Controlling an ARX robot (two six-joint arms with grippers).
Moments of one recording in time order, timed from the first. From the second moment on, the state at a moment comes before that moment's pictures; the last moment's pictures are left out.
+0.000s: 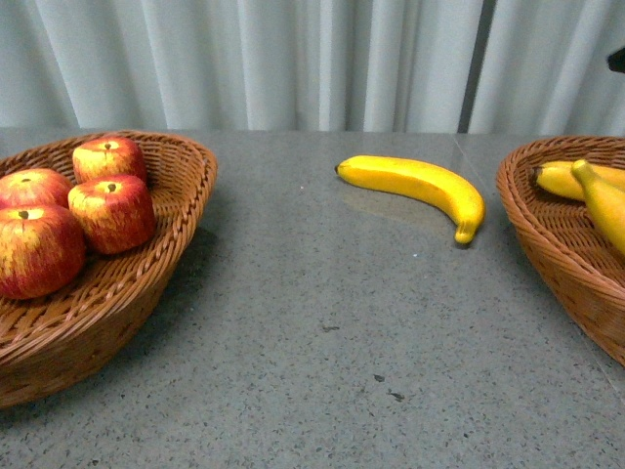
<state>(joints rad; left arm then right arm) 0.00 0.01 0.01 0.00 0.00 0.00 -0.04 1.56 1.11 0.00 -0.35 -0.44</state>
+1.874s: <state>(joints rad) 0.00 0.01 0.01 0.00 0.00 0.00 0.19 2.24 1.93 -0.24 -0.46 -0.03</state>
